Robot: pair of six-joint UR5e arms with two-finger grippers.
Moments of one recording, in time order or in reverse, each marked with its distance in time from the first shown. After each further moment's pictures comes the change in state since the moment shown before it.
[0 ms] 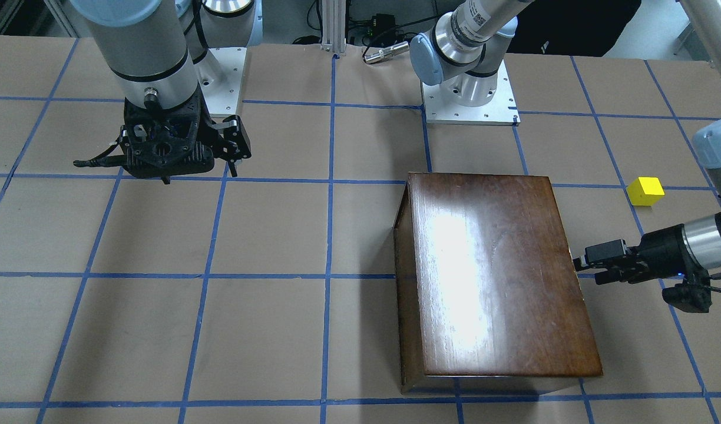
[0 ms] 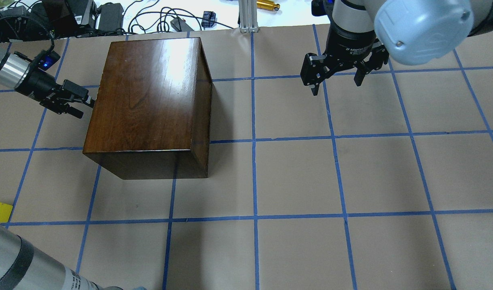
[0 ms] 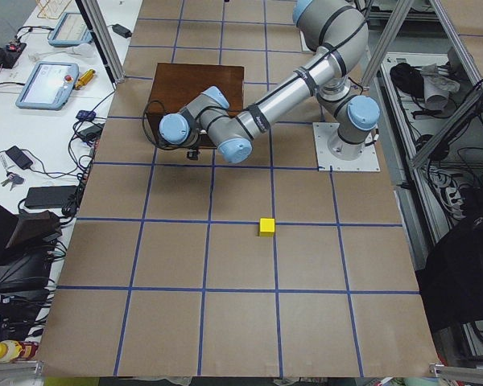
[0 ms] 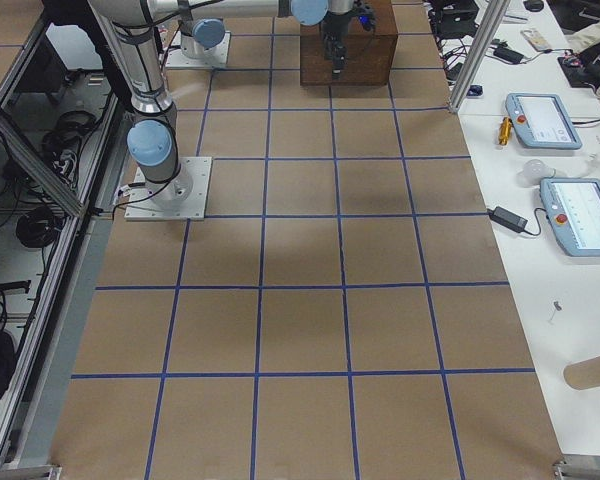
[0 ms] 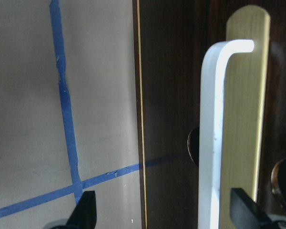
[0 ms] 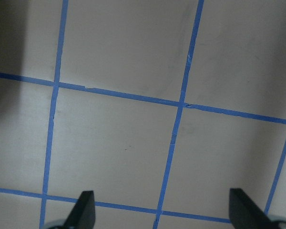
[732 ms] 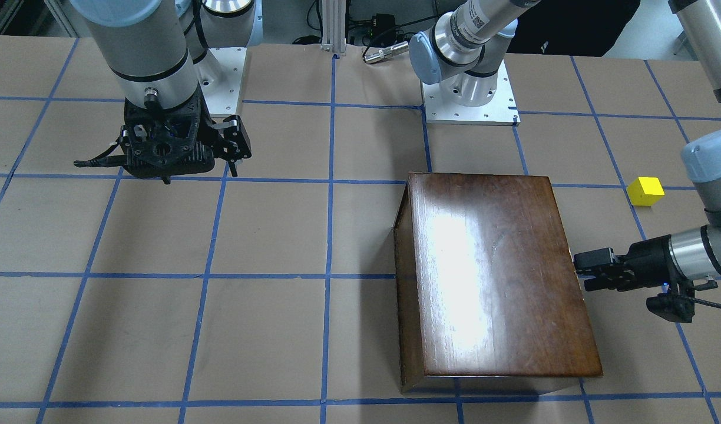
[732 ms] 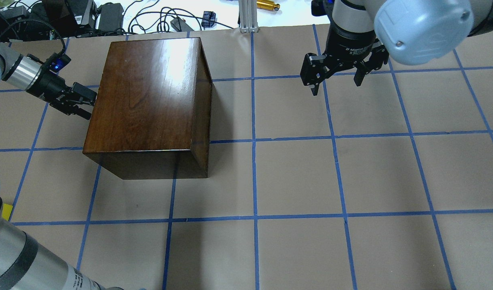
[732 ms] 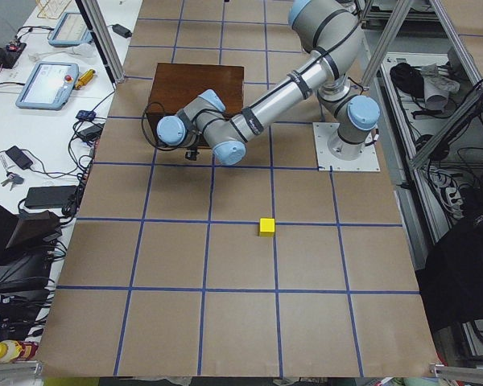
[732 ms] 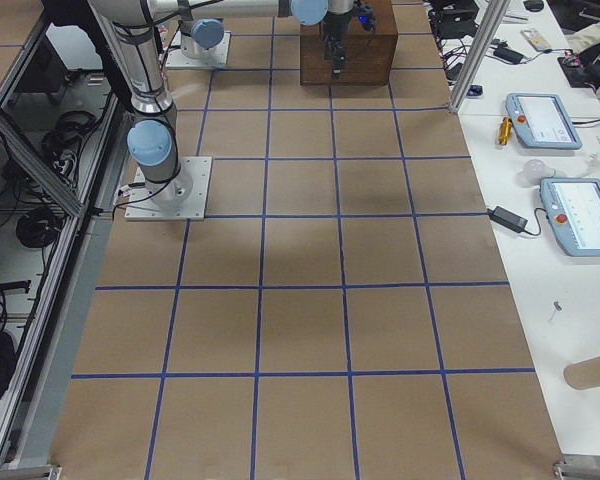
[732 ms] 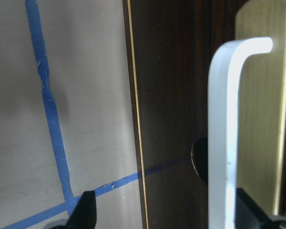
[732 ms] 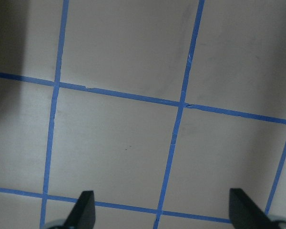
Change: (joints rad) left arm -0.023 -0.033 0.007 0.014 0.006 0.010; right arm 0.000 0.000 0.000 0.000 0.001 -0.001
